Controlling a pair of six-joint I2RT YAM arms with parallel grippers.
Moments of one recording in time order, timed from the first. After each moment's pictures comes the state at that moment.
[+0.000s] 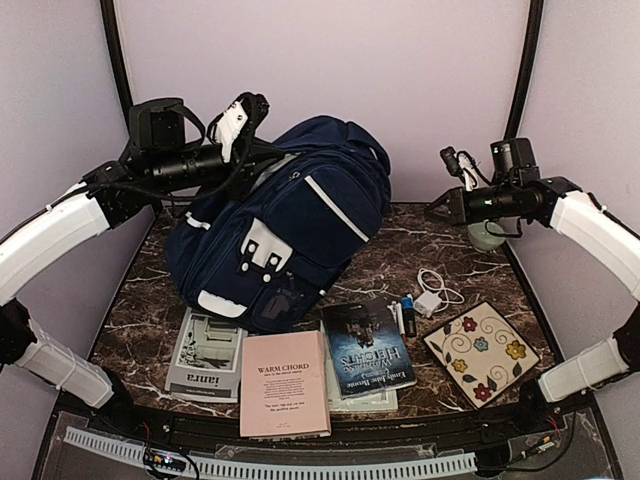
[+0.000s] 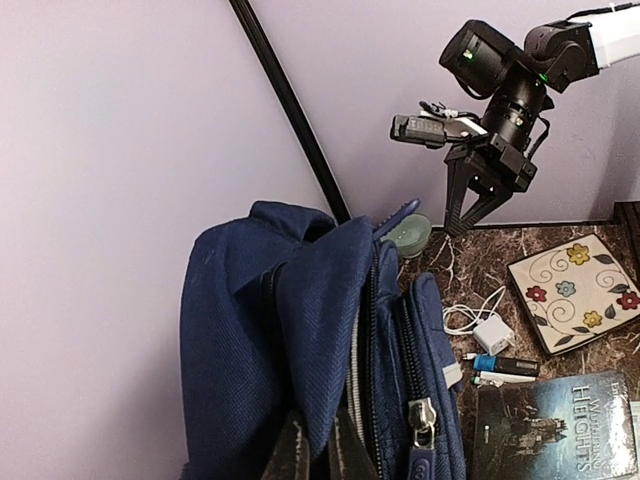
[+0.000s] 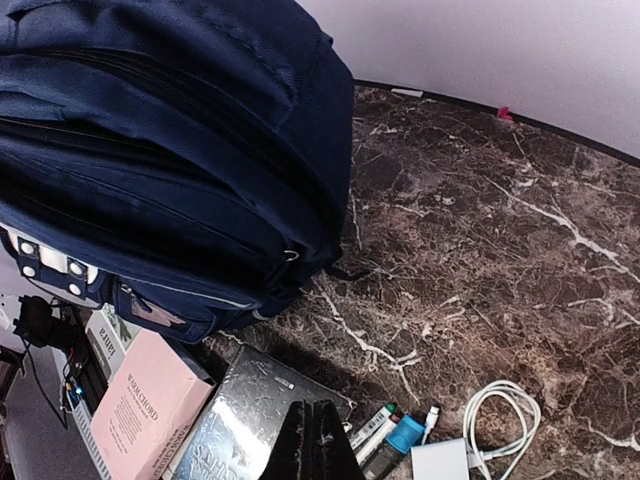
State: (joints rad) left arm -0.71 1.36 1.46 -0.23 0.28 0.44; right arm 0.31 1.32 1.25 -0.57 -0.57 0.09
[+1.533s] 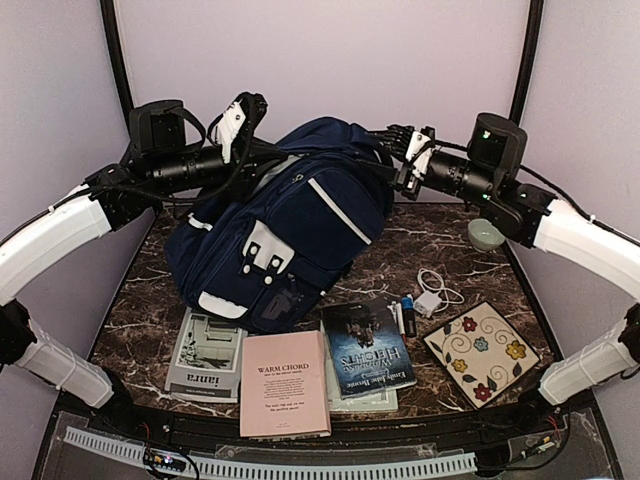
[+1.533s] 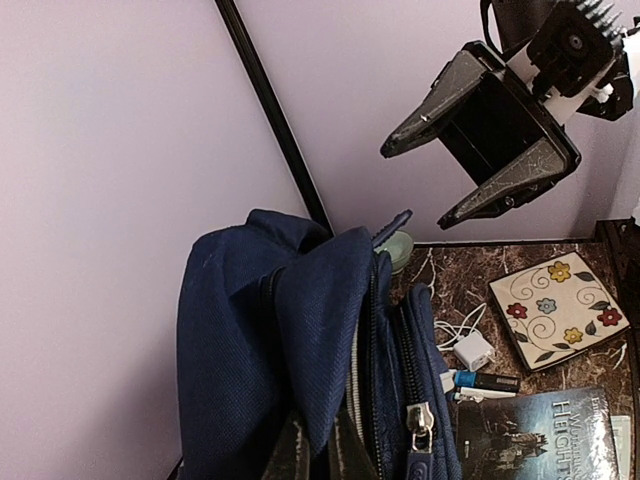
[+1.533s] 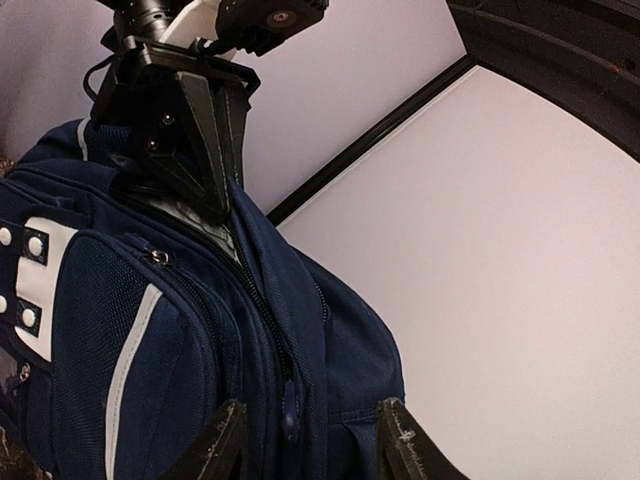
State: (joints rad) left arm -0.71 1.36 1.43 -0.18 0.34 0.39; right arm 0.72 1.32 1.25 0.15 -0.41 -0.86
